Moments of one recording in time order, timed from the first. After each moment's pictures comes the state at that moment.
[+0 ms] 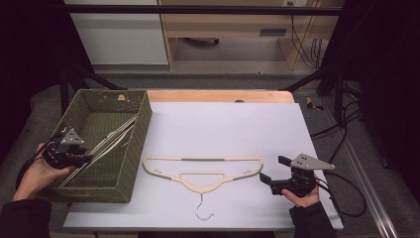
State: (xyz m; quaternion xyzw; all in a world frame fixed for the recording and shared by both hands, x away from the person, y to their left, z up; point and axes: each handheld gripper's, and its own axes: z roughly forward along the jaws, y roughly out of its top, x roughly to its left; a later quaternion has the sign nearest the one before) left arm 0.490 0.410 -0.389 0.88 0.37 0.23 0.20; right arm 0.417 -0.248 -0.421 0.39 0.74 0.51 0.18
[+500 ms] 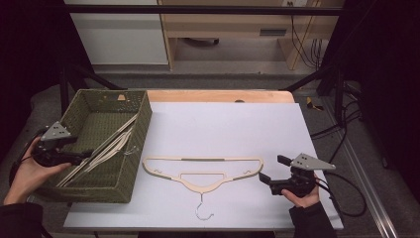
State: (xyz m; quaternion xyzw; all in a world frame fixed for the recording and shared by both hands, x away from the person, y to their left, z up) left arm 0.472 0.410 -0.352 0.83 0.38 0.26 0.31; right arm 0.415 -0.245 -0.416 0.38 0.74 0.52 0.19
